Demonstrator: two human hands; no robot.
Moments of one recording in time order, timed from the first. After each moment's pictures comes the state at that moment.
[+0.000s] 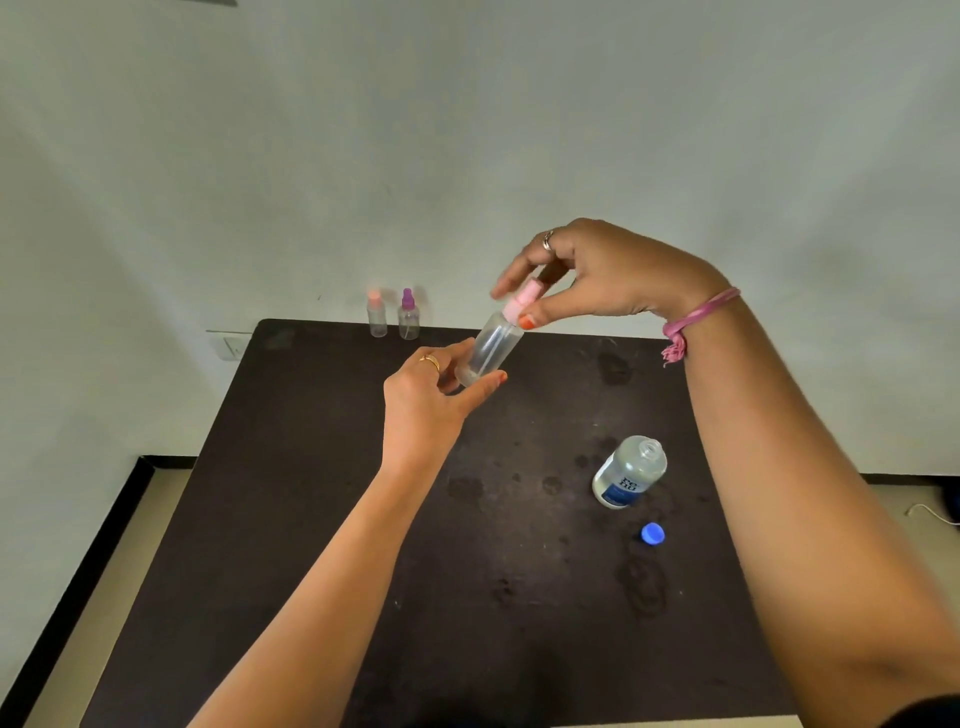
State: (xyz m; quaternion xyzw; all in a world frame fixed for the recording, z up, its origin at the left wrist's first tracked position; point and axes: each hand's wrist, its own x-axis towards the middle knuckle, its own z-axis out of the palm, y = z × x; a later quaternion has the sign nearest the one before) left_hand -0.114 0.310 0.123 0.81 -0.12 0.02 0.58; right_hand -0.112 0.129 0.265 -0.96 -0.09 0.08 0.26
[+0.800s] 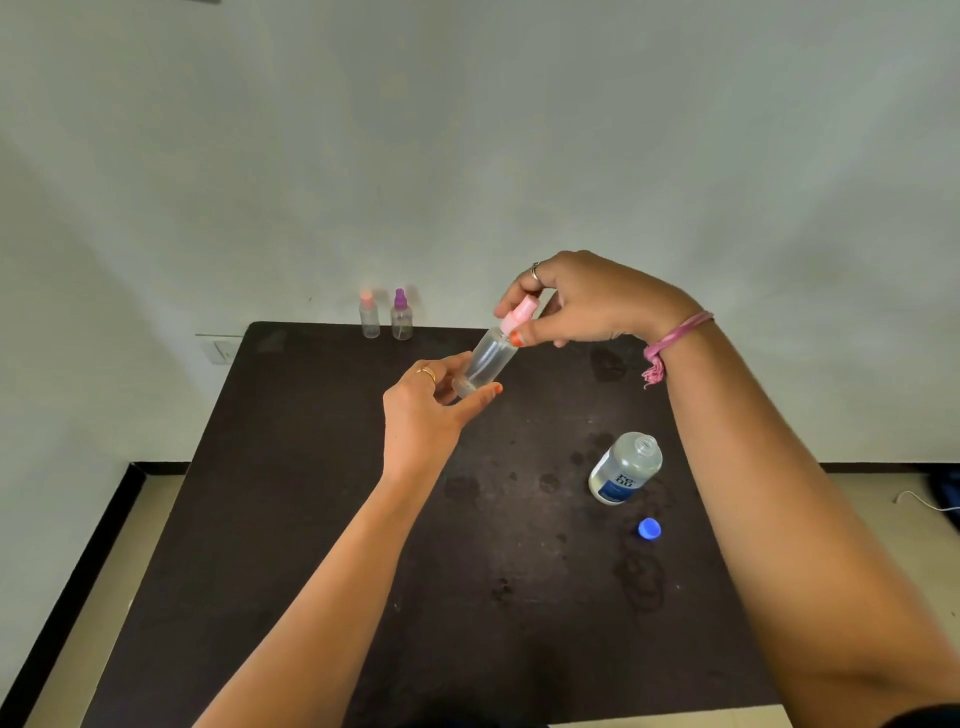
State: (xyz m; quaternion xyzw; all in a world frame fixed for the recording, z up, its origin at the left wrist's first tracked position) left_hand -0.112 0.309 0.109 0.80 -0.09 -0.02 0.59; right_hand -0.111 0.131 0.238 -0.96 -0.03 0.10 0.25
